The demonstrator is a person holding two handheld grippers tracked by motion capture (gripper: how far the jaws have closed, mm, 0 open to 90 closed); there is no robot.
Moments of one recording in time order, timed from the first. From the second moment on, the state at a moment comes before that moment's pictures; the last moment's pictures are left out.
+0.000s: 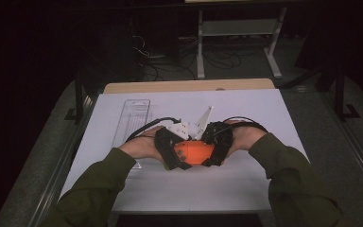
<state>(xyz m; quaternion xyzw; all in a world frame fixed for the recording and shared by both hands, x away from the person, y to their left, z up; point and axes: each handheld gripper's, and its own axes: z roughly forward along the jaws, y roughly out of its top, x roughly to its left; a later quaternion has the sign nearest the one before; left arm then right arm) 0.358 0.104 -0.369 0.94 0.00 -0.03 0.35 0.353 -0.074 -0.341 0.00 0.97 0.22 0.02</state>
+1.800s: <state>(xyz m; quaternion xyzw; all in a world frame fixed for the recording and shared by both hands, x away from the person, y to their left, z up) 0.360 0.116 -0.382 0.92 0.22 0.02 0.34 0.328 -0.157 -0.370 0.32 0.86 0.38 0.11</state>
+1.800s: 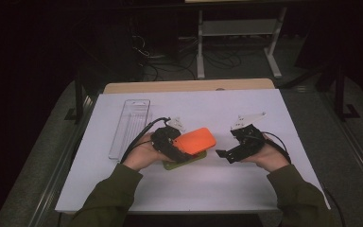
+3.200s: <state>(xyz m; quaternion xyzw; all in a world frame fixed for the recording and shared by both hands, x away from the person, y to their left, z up) 0.357 0.122 -0.386 0.91 0.23 0.00 0.34 0.296 -0.141 -0.412 0.26 0.84 0.34 0.32</state>
